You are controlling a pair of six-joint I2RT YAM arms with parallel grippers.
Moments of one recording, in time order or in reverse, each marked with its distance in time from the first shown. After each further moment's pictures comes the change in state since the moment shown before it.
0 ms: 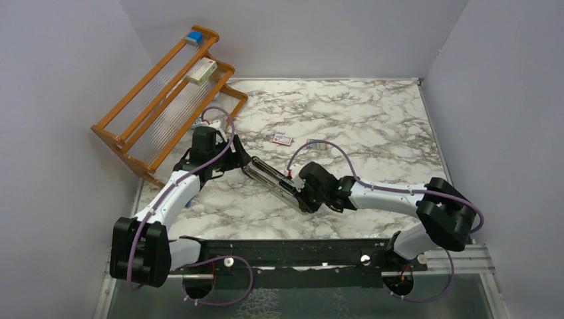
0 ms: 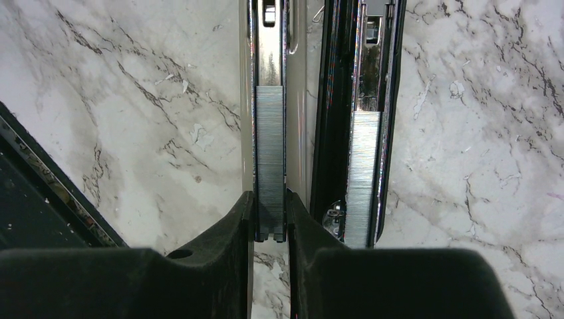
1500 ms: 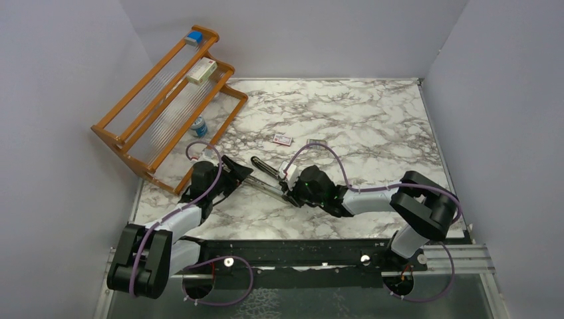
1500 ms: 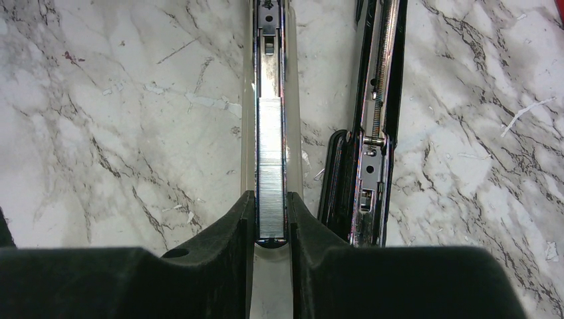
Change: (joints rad) left arm 0.002 -0.093 -0.515 0.607 -0.014 -0.552; right arm 0.004 0.141 -0.135 0.663 -0.039 -0.138
